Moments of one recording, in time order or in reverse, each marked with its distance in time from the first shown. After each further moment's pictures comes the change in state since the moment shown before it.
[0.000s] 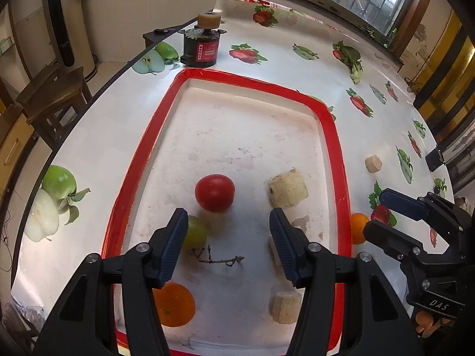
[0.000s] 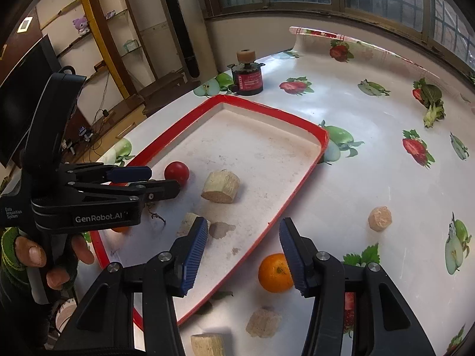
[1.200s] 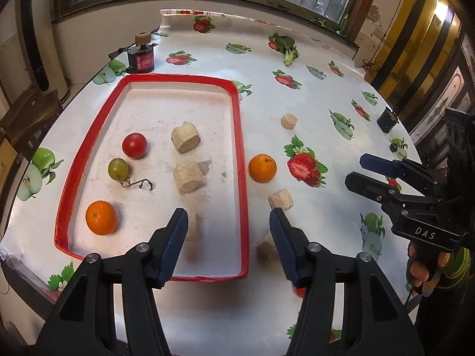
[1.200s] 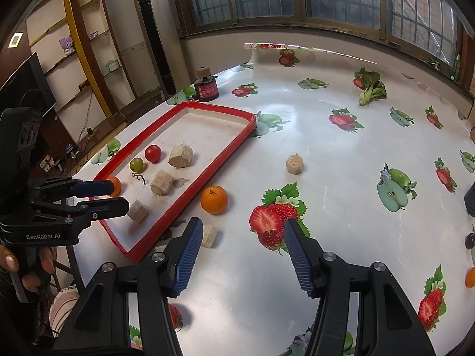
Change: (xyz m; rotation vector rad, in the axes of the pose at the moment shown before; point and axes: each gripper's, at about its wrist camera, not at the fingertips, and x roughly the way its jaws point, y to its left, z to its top) left arm -0.065 -0.081 -0.071 0.130 -0.048 -0.100; right arm -0.090 -0.047 -0.073 0.065 -0.077 -0.089
